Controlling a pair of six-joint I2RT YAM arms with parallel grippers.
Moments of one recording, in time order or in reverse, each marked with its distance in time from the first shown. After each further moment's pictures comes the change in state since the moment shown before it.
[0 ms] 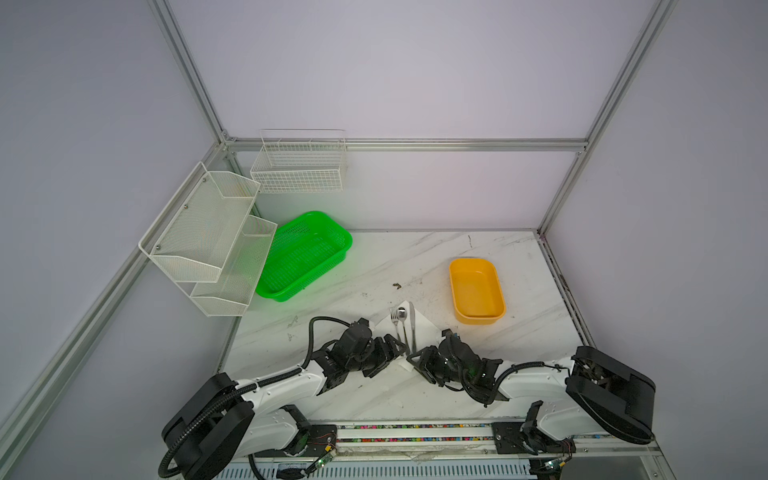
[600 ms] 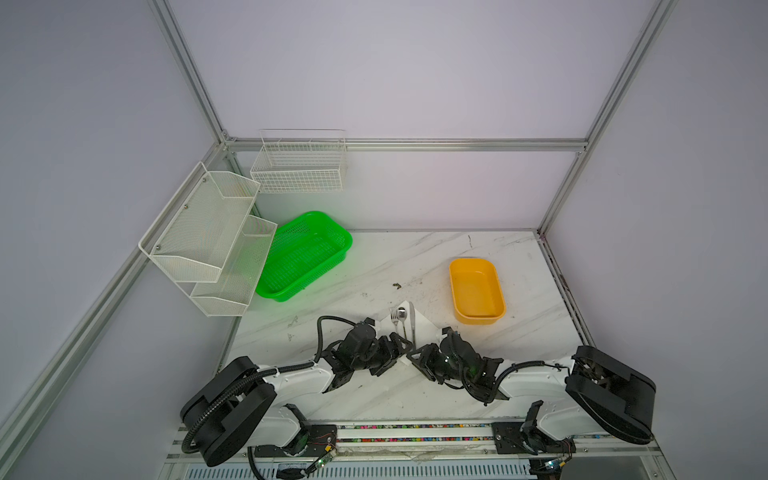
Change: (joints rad) left arm -0.007 0.147 -0.015 0.241 0.040 -0.045; right arm -0.016 0.000 0.000 0.023 -0.011 -0.005
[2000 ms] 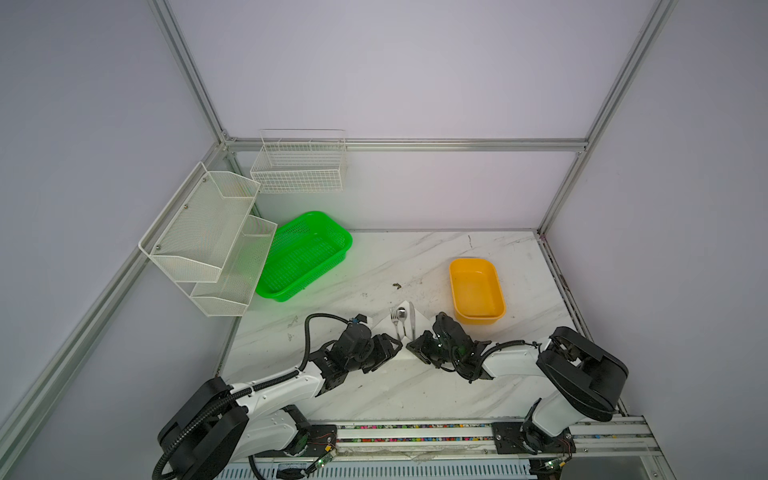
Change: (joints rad) left arm 0.000 -0.165 0.021 -0.237 -0.121 0.092; right arm -0.126 0.178 0.151 -0.062 -0.110 -0.184
